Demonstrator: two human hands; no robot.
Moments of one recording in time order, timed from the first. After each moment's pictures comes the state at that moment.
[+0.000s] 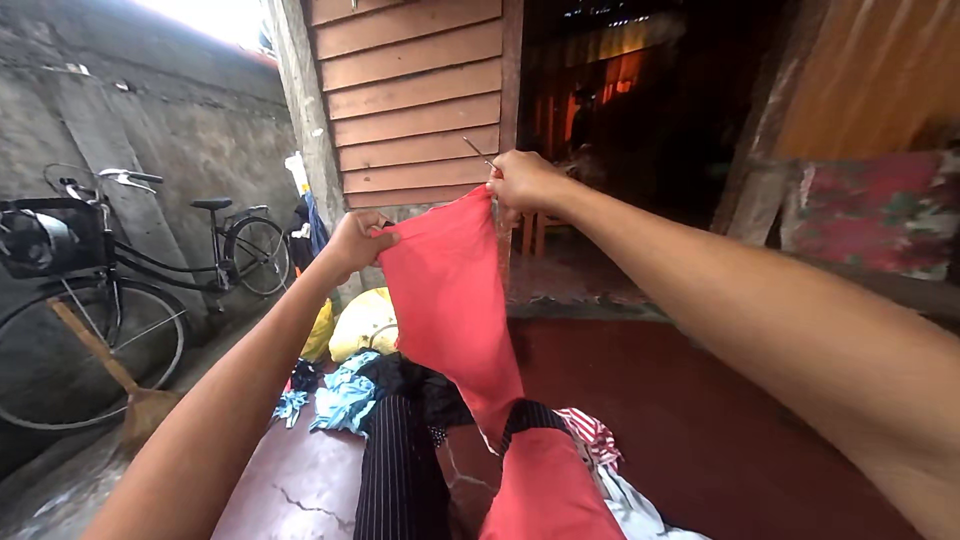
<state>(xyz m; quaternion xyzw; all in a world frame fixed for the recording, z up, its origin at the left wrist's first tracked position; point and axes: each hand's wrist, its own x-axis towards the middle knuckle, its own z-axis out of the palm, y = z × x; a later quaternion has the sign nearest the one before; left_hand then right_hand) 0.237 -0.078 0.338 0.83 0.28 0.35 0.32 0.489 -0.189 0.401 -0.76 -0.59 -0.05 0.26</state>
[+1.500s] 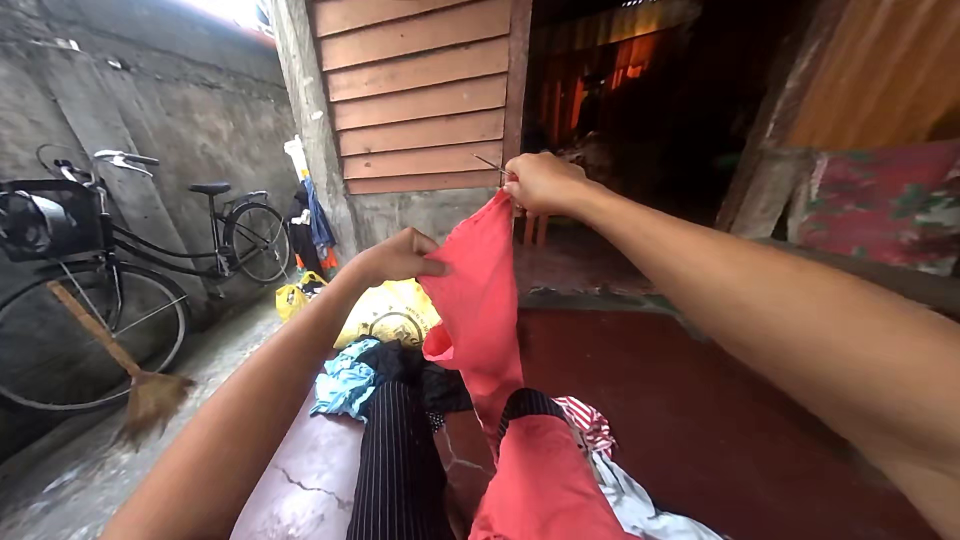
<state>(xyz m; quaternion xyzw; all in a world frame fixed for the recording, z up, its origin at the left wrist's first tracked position) 0.274 -0.097 0.310 0.92 0.17 0.15 0.33 0.510 -0.191 0.379 -0.77 -0.61 -0.11 0.17</state>
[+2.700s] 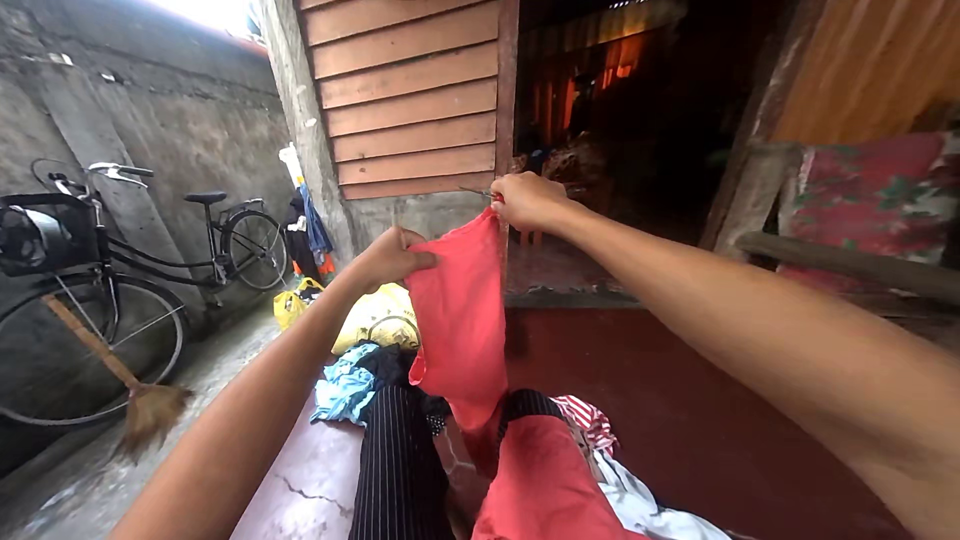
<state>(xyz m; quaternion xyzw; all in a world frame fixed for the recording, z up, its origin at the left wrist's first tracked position) 0.274 -0.109 0.314 0.86 0.25 0.22 0.38 0.510 -0.186 0.359 -0.77 -0.61 -0.13 0.16</state>
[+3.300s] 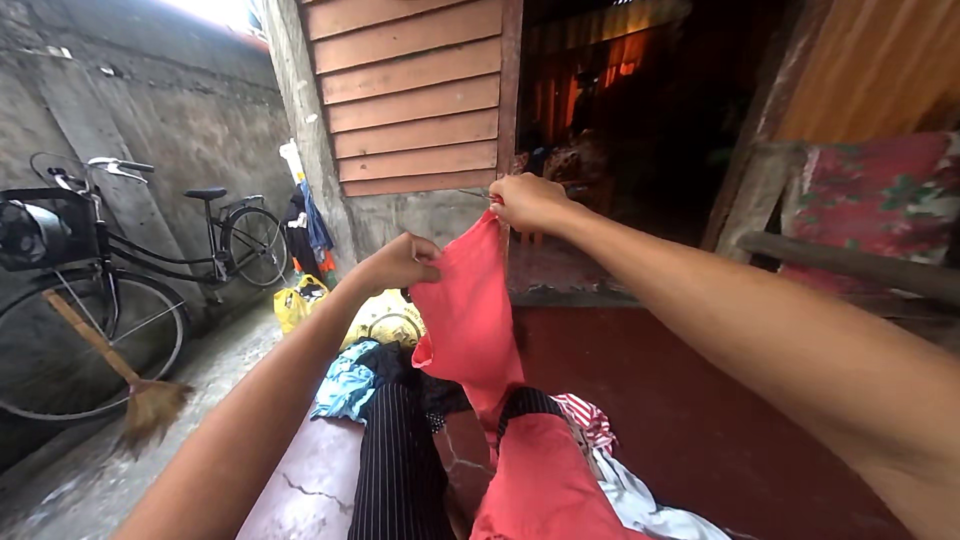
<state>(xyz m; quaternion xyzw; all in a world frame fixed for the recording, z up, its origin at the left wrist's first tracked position) 0.278 -0.107 0.304 0.91 0.21 0.17 0.32 0.506 -0.186 0.356 -0.76 -0.62 -0.14 0.14</state>
